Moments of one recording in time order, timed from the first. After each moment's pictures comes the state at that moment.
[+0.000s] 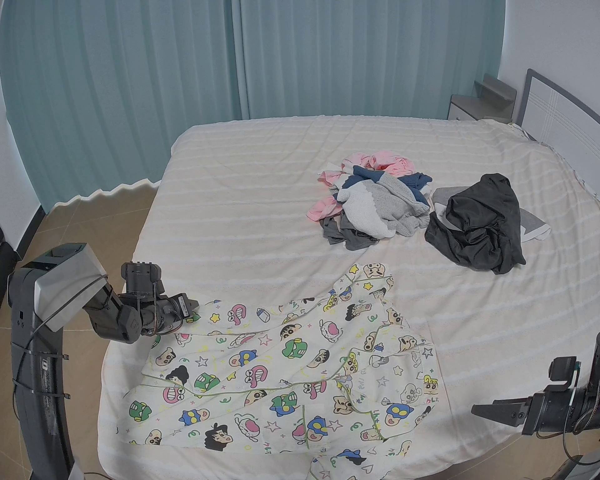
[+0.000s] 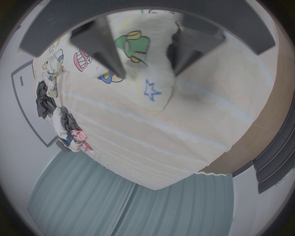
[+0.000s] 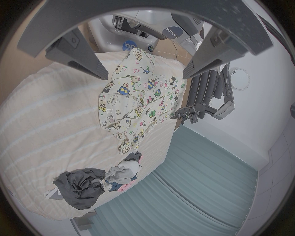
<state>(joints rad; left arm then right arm) -0.02 2.43 -1.12 -0.68 -0.13 -0.38 0.30 1.11 -0.07 -0.48 0.37 0.51</state>
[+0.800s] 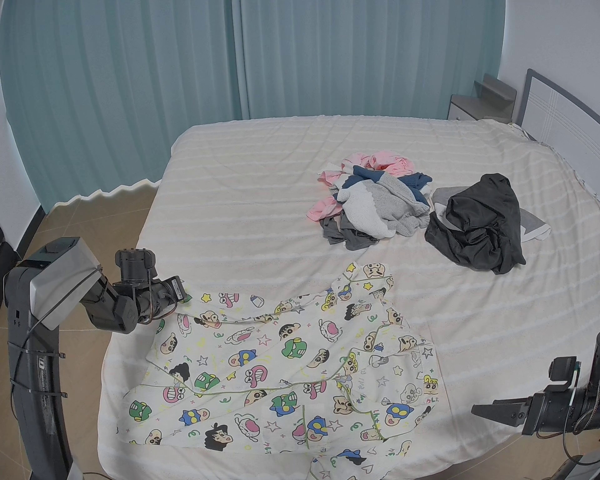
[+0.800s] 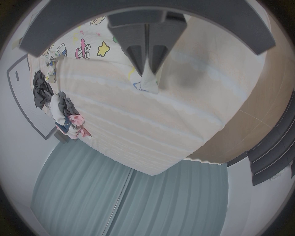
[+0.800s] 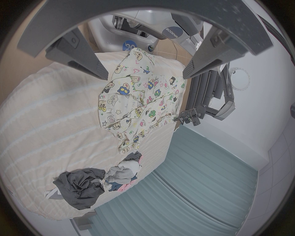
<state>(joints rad) 0.00 2.41 -1.18 -0.72 -0.07 -0.38 0.30 1.11 -0.07 -0.48 0.37 0.51</state>
